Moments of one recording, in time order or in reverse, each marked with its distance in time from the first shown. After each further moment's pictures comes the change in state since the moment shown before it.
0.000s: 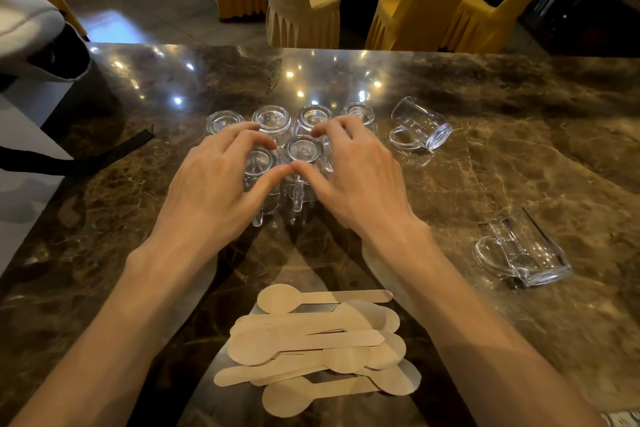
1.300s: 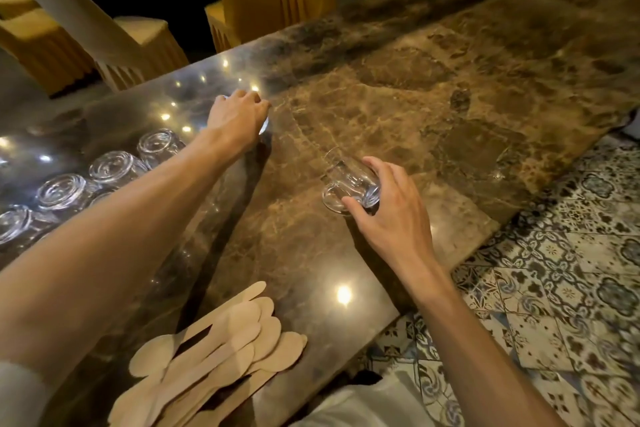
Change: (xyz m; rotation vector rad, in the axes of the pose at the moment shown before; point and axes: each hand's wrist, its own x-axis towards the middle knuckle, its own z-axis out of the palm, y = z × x) left_hand 0.151 0.172 0.151 0.568 -0.368 0.655; right_hand -0.172 0.148 -0.057 0.025 0.268 0.711
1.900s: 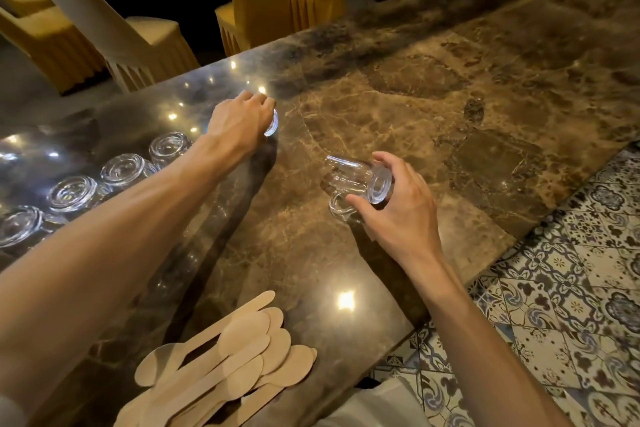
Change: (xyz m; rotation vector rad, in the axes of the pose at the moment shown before) left_hand -0.004 -0.010 0.000 0.005 0.061 -0.025; right_hand 0.016 -0.011 0.001 0.134 0.042 0.026
